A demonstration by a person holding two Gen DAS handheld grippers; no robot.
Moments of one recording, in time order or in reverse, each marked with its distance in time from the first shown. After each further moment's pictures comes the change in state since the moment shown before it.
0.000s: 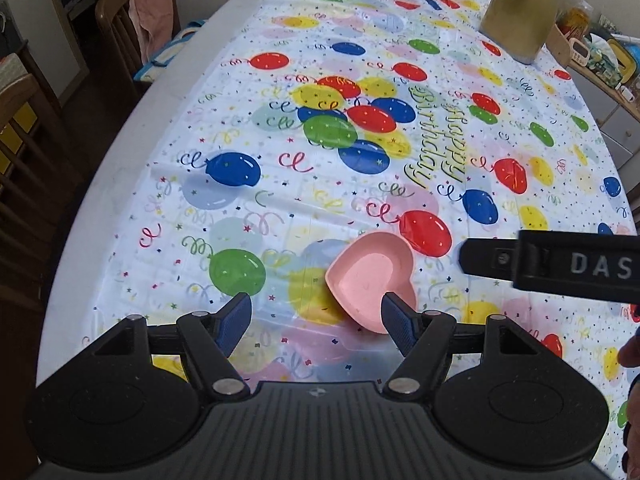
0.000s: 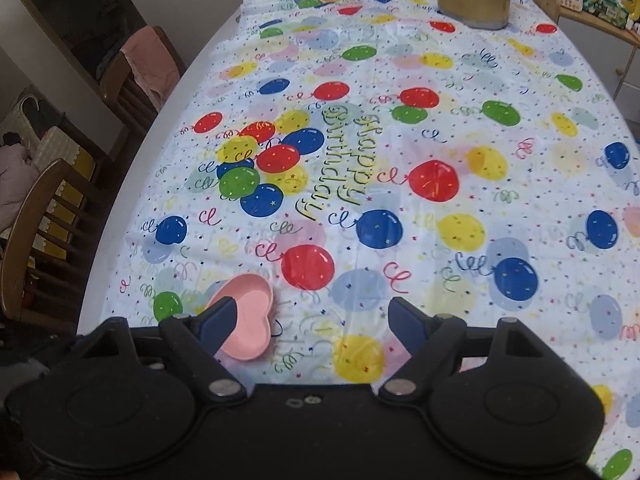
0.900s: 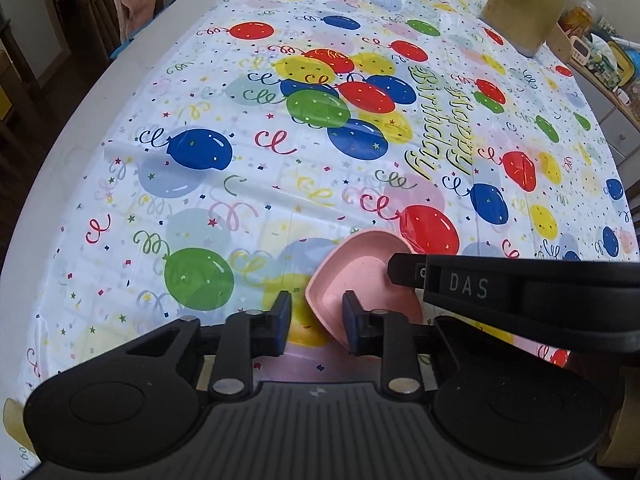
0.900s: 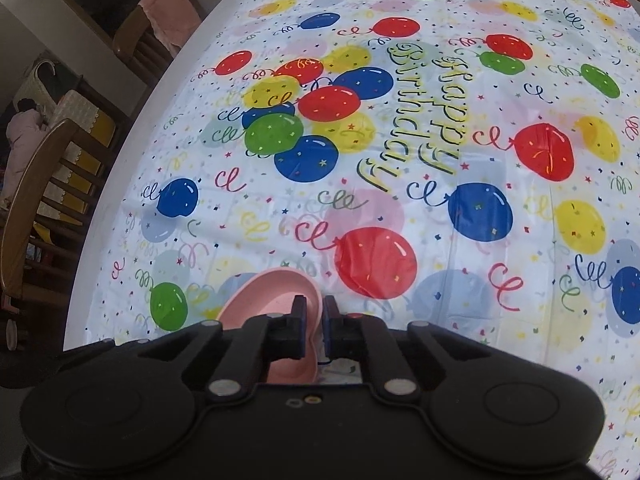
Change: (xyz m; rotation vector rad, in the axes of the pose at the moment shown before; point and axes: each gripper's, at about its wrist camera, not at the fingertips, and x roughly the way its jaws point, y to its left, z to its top) left arm 0.044 0.001 0.004 -0.020 0.030 -0.072; right arm 0.085 0.029 0.001 -0.050 0.098 0.078
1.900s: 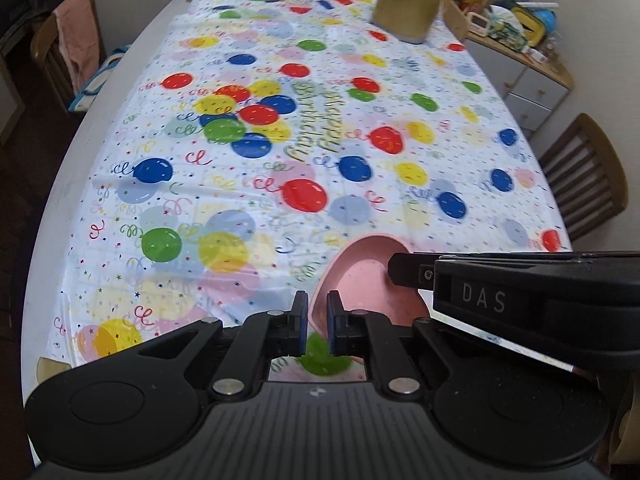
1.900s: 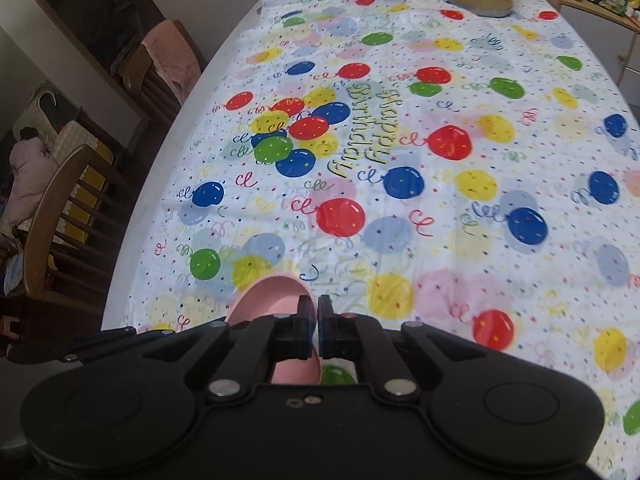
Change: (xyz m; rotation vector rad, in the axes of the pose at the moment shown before) left arm -0.122 -0.061 -0.052 0.192 -0.032 -0.104; right arm -0.124 0.000 -0.061 0.058 -0.101 -0.035
